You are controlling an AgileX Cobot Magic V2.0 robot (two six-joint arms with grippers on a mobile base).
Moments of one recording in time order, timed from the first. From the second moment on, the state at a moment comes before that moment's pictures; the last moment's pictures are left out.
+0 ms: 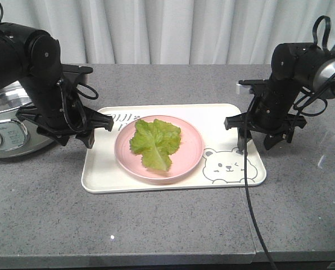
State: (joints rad) left arm -0.35 1.84 -1.64 0.03 1.23 -0.23; right arm 0.14 2.11 -1.80 0.06 1.23 0.05
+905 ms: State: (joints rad) left arm -0.35 1.91 -1.64 0.03 1.23 -0.23; right arm 0.14 2.08 -1.67 0.05 1.17 0.05
